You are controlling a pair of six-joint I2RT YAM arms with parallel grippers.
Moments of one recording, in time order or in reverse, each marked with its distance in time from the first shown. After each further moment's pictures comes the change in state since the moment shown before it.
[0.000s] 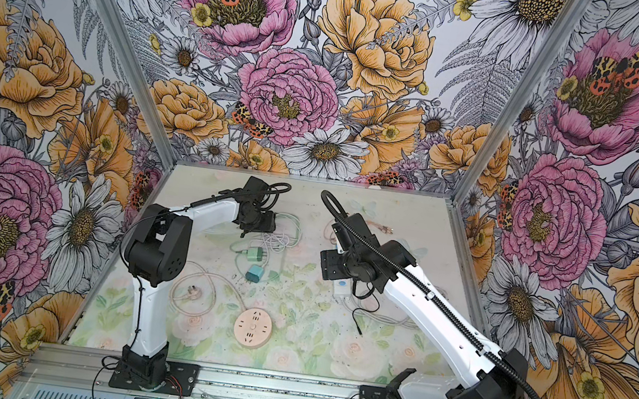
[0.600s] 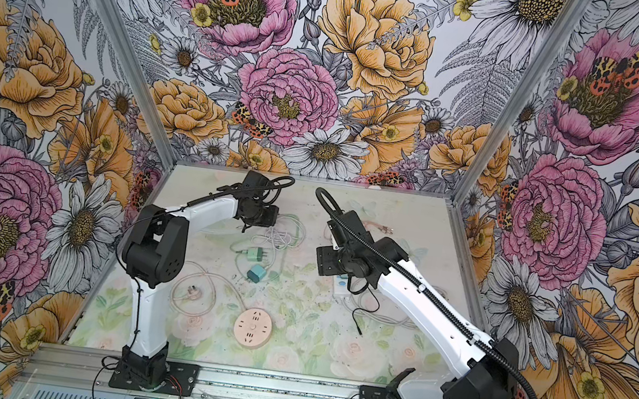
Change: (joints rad) left arm -0.004 -0.059 0.014 0.021 0.111 0.068; right arm 0.000 0.042 0.002 0.050 0.004 -0.006
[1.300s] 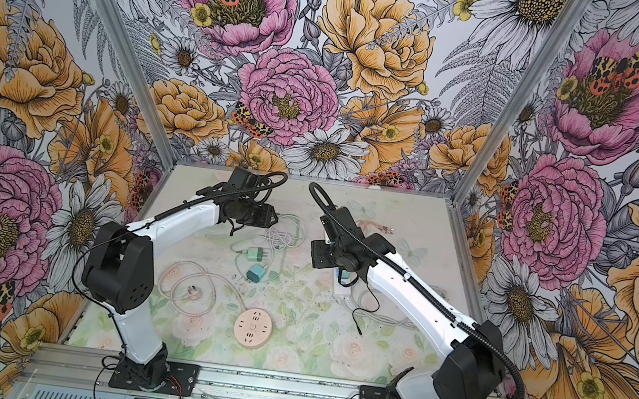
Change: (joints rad) left arm -0.020 -0.229 -0.151 -0.008 0.018 0.001; right arm 0.000 0.103 -0.001 0.142 -0.024 0.027
